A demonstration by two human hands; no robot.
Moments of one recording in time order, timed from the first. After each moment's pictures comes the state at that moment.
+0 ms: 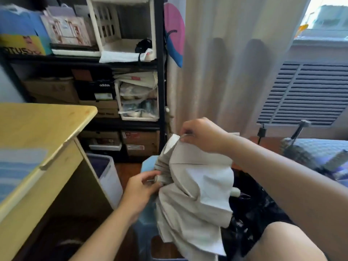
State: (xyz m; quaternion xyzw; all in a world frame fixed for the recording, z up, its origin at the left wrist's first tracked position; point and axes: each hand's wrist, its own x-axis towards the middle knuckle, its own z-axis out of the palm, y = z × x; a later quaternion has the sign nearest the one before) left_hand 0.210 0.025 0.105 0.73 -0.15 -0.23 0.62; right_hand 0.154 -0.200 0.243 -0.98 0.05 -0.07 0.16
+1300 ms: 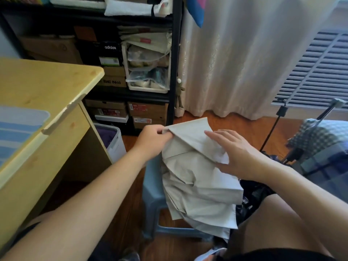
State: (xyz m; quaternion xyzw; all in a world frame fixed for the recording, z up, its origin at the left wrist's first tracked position) left_hand 0.267 -0.001 0.114 0.80 -0.23 -0.18 0.52; right_hand 0.085 -0.212 0.124 -0.99 0.04 -0.03 0.12
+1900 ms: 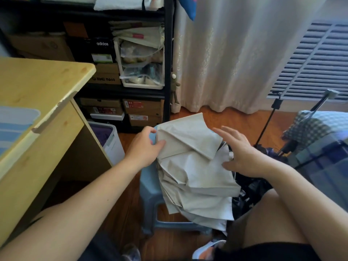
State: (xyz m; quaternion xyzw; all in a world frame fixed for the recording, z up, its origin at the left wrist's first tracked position) left_hand 0.262 0.012 0.090 0.89 -0.22 -0.17 0.37; right_hand 0.062 -0.221 0.117 -0.95 0.19 0.07 0.25
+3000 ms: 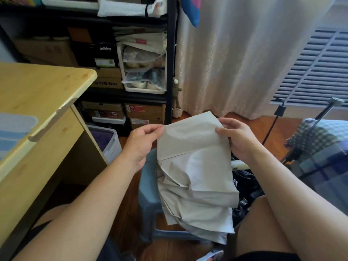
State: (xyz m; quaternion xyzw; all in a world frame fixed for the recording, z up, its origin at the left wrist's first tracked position) left_hand 0.274 -0.004 0.107 0.68 -0.10 -0.25 0.68; right_hand 0.131 -0.252 0.109 -0.63 0.29 -0.17 0.70
